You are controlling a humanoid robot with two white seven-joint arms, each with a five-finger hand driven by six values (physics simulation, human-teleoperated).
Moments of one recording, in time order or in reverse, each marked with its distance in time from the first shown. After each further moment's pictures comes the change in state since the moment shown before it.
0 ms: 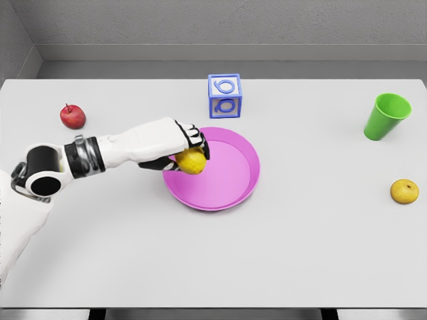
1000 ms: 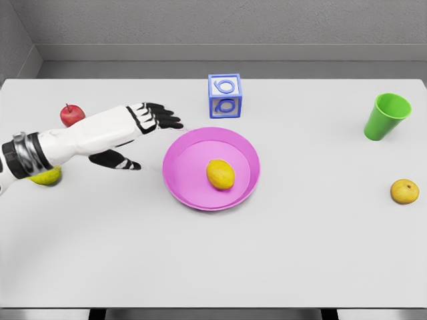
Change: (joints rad) left arm 0.074 0.255 0.064 -0.069 0.228 0.000 0.120; right arm 0.000 0.000 0.000 0.000 0.000 0.000 0.000
